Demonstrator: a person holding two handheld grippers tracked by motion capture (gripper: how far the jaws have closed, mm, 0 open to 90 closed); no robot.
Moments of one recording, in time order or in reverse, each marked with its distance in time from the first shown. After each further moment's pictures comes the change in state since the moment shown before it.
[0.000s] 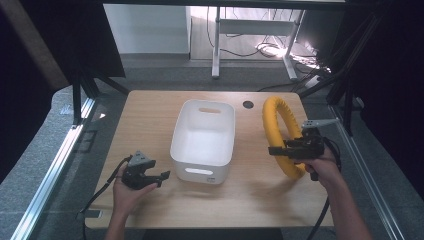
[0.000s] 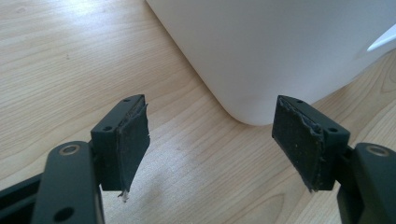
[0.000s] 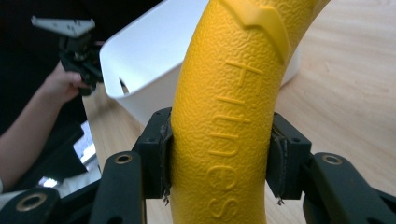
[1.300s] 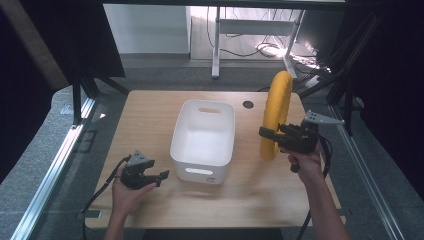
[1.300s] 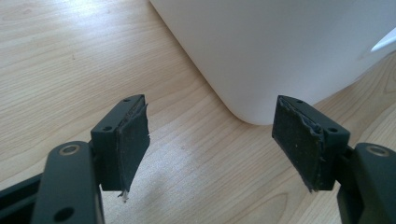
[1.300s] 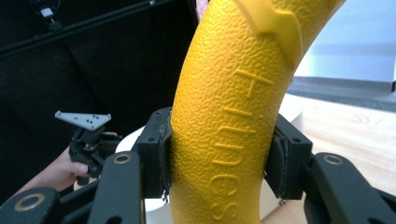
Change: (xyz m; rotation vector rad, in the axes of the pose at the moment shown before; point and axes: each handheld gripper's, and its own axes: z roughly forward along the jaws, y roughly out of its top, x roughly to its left) left arm 0.002 0.000 -0.002 -0.004 0.011 0.001; right arm 0.041 0.026 0.011 -0.379 -0.039 -0.073
